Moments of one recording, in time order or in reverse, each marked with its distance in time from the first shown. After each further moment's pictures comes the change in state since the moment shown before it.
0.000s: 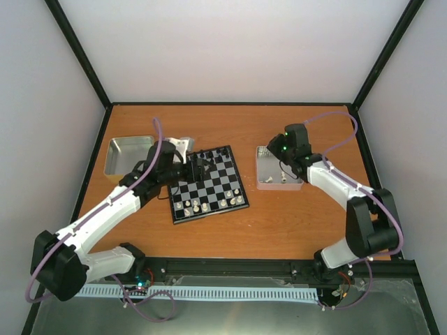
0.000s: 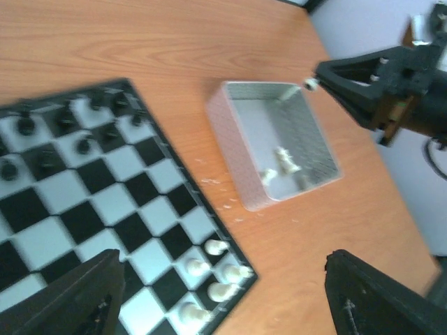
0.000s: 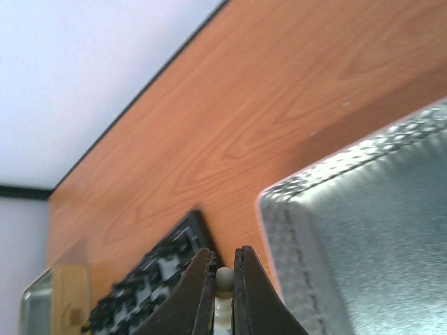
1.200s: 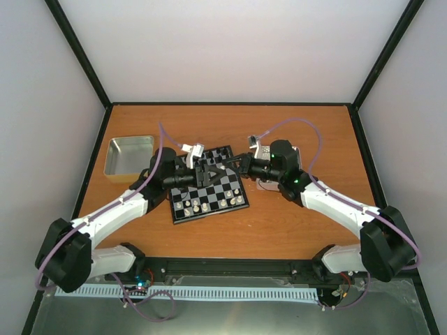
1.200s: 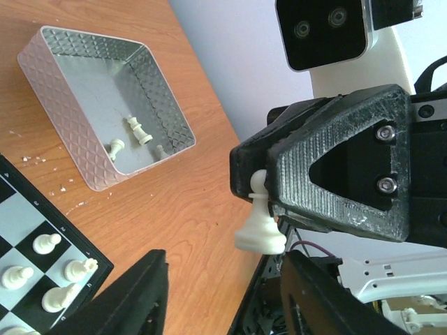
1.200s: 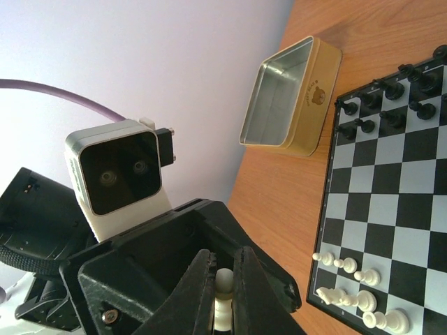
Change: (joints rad) left arm 0.001 0.064 -0.188 0.509 0.485 -0.254; right arm 0.288 -0.208 -0.166 0.346 -0.575 0.064
